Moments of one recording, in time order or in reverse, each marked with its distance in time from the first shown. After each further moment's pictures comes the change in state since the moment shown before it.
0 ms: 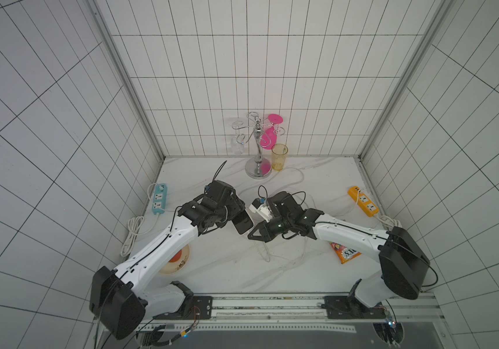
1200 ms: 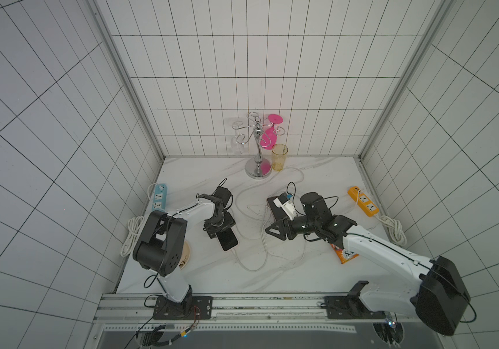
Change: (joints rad) left arm 0.192 0.486 -0.037 -0.051 0.024 0.200; right arm -0.137 -0.313 -0.195 -0.024 0.062 -0.060
